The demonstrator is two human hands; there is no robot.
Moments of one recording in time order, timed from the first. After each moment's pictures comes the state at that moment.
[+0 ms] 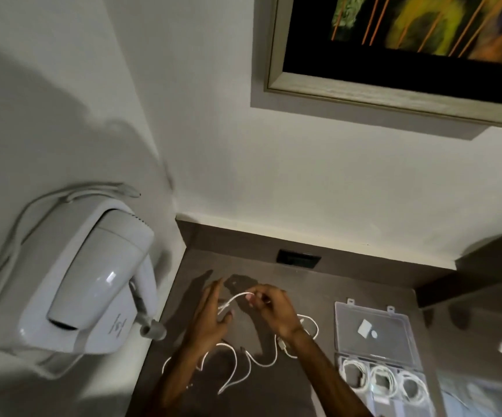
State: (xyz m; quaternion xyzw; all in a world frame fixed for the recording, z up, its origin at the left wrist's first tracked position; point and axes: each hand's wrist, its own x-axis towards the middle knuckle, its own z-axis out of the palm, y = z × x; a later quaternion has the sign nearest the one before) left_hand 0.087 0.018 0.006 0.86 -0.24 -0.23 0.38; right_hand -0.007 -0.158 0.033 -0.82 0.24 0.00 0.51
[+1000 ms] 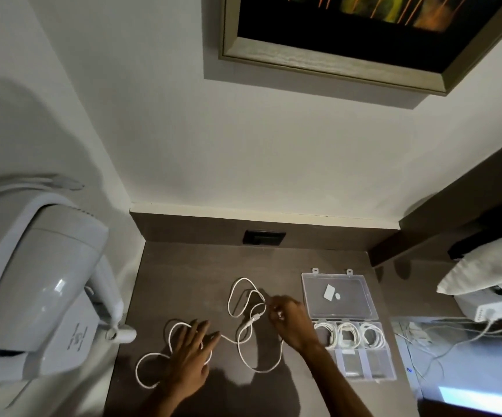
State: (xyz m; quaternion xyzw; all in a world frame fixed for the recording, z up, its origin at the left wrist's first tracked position) left_hand 0.028 0.067 -0.066 0.82 -0.48 -0.31 -0.01; right_hand -0.108 -0.177 0.004 -0.86 0.38 0.05 0.34
